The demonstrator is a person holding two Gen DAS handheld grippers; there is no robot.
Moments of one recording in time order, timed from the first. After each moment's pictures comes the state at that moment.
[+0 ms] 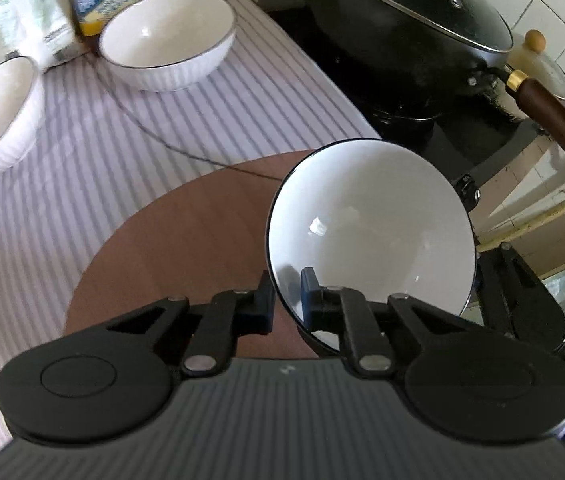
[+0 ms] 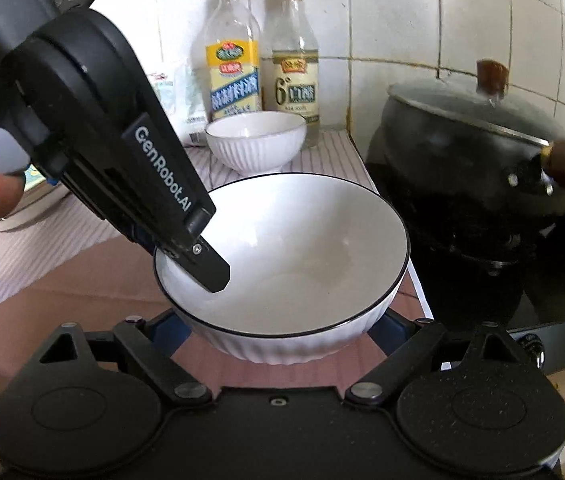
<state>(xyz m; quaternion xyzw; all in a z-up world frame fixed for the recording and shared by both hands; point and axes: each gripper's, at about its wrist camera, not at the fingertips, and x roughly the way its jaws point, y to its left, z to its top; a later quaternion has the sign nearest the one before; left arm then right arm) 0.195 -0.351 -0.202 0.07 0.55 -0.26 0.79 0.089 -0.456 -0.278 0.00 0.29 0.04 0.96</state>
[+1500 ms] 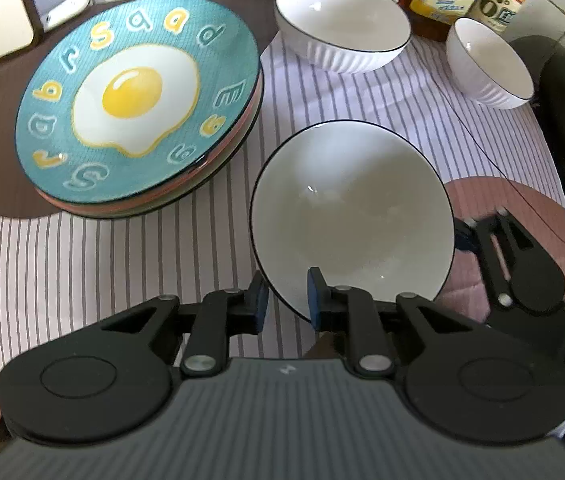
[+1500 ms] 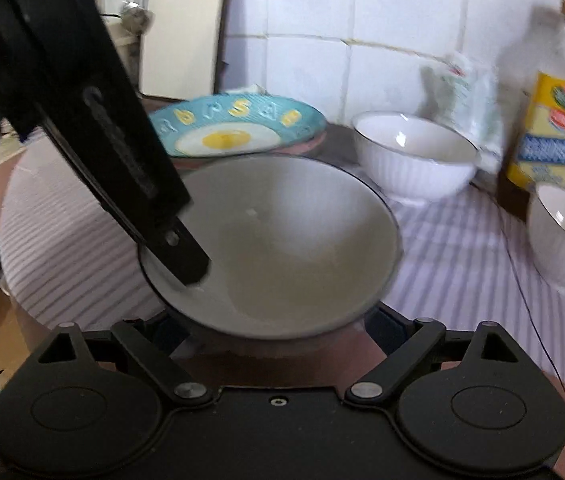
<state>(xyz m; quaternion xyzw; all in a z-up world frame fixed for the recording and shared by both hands) 0.212 -0.133 -0.215 -0.05 0.58 -0.07 0.81 0.173 -0.275 -0.295 -0.13 0.31 0.29 0.90</state>
